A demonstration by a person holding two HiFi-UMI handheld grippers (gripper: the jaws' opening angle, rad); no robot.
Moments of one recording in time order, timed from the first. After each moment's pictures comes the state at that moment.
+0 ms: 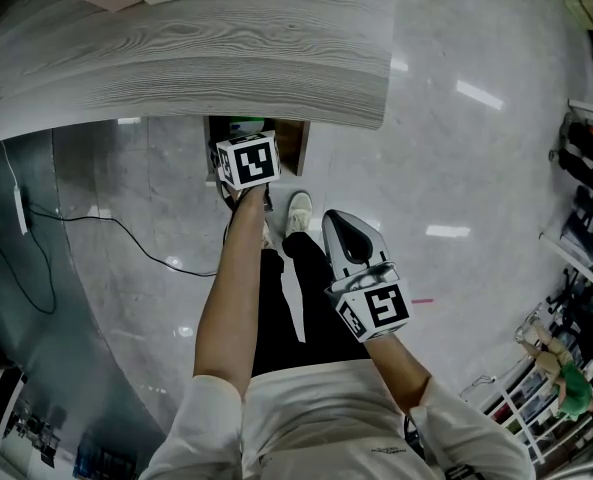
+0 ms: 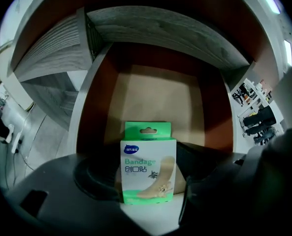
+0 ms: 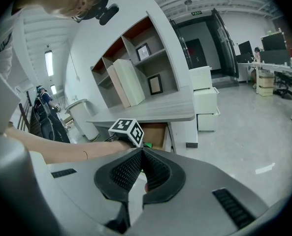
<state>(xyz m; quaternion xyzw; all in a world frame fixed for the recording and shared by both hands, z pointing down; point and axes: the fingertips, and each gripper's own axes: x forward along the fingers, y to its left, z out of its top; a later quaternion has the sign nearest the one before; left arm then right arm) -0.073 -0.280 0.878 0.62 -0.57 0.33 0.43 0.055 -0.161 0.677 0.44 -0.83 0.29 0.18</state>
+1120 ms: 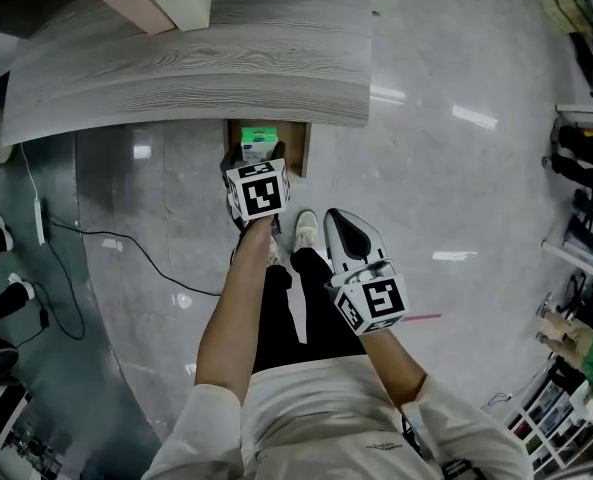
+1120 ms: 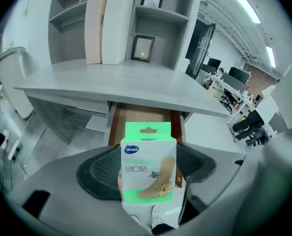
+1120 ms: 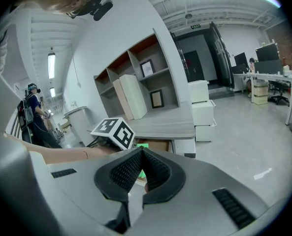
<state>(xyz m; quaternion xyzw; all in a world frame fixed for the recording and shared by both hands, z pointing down) -0.067 -0.256 0.760 0.68 -0.57 0.26 0.38 0.045 -0.144 0.607 0.48 -0.83 0.26 0.14</state>
